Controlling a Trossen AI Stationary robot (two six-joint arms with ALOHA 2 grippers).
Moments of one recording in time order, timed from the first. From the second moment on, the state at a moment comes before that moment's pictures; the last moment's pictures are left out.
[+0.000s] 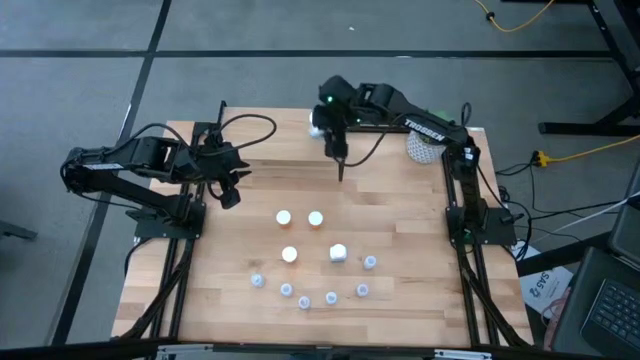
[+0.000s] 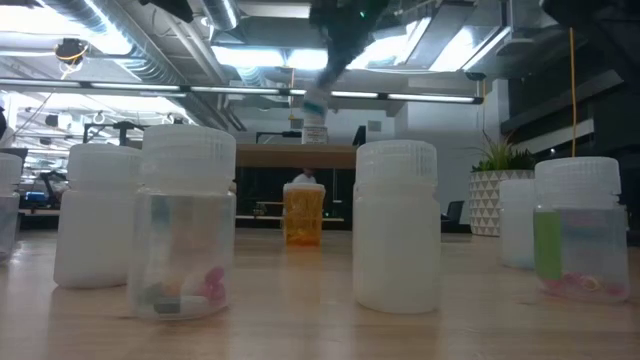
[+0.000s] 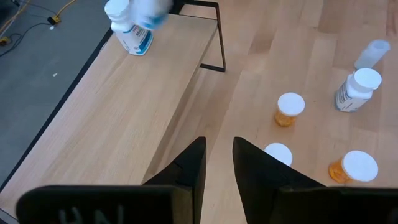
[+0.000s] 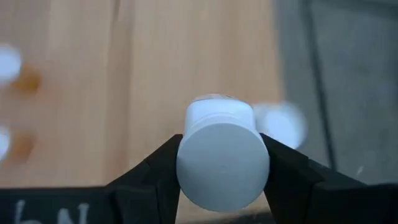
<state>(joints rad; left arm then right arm) -0.05 0.98 1.28 -1.11 -0.44 -0.23 -0.37 2.05 2.26 -1.15 0.06 -0.45</state>
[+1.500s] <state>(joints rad) -0.05 0.98 1.28 -1.11 -0.46 -0.23 -0.41 2.09 2.25 -1.09 0.03 -0.45</state>
